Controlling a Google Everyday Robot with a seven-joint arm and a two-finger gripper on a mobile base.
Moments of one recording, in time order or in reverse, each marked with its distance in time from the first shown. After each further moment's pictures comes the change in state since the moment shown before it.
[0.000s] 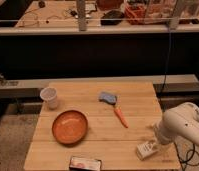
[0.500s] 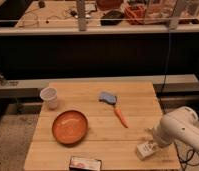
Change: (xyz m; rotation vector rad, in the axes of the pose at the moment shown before) arm -0.005 0.004 0.020 0.002 -0.009 -0.032
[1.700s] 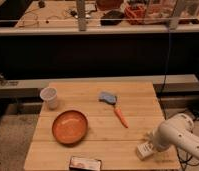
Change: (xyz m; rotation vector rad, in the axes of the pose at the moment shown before) arm 0.000 0.005 0.030 0.021 0.004 -0.014
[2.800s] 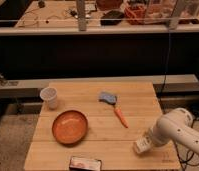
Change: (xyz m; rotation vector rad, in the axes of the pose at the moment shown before) arm -0.011 -0.023 -0.021 0.014 -0.012 -0.027
